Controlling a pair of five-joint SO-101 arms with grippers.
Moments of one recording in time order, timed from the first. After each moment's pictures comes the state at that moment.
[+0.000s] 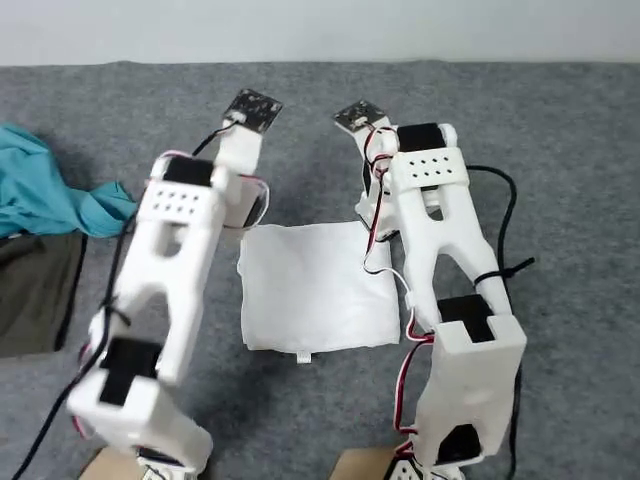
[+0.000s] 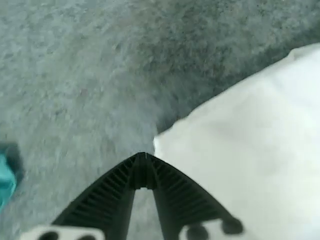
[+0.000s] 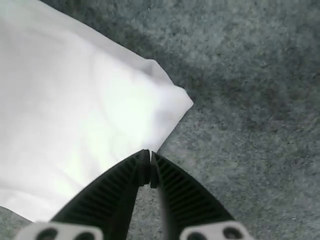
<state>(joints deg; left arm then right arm) 6.6 11.6 0.2 73.5 -7.8 -12.5 25.7 -22.2 90.4 22.1</state>
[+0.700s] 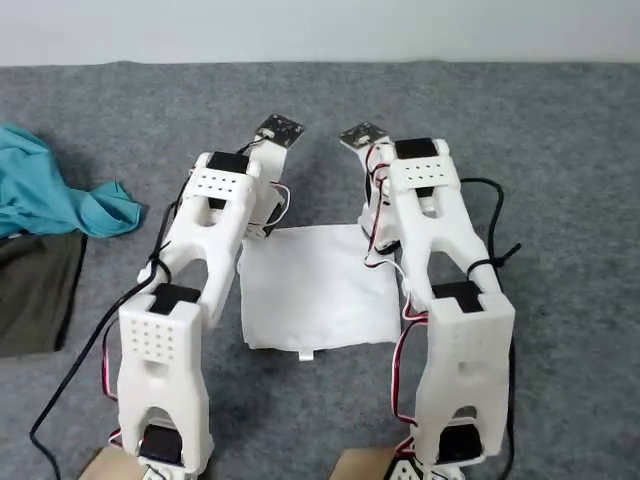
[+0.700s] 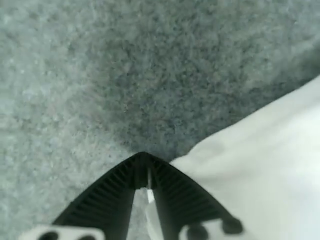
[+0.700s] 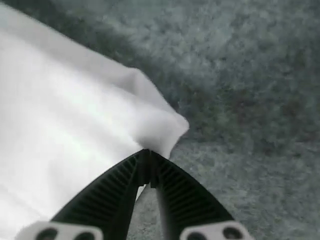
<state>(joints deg) 7.4 39.3 -17.6 73.6 -9.0 -10.2 36.5 -22.2 83.8 22.1</state>
